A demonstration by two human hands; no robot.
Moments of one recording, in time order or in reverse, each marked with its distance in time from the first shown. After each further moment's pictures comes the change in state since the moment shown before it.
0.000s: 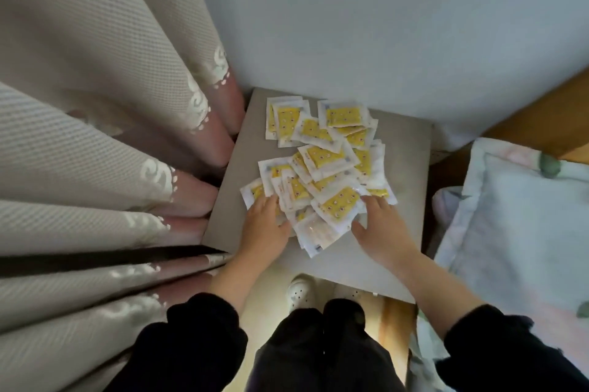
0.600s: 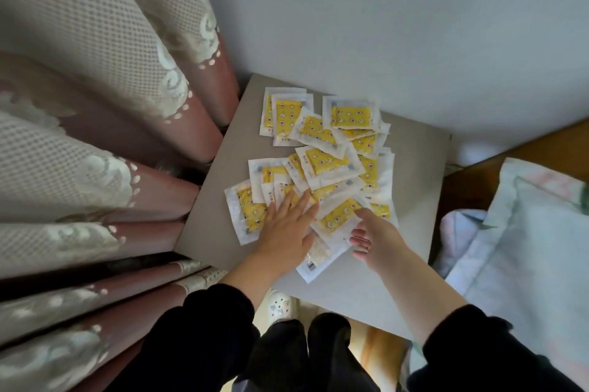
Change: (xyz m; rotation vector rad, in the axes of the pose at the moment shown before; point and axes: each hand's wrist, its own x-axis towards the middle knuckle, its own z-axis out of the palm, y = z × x) left_hand 0.054 0.001 0.063 0.473 -0.163 0.326; right_hand 0.075 0.006 0.028 1.201 -0.181 0.842
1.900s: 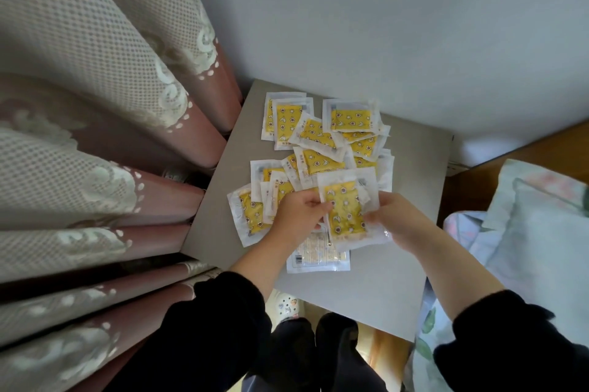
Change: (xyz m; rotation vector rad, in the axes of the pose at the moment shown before) left_hand 0.013 0.041 -0.057 -1.228 0.136 -0.343; right_hand 0.004 -0.042 -0.036 -0.513 -0.273 -0.408
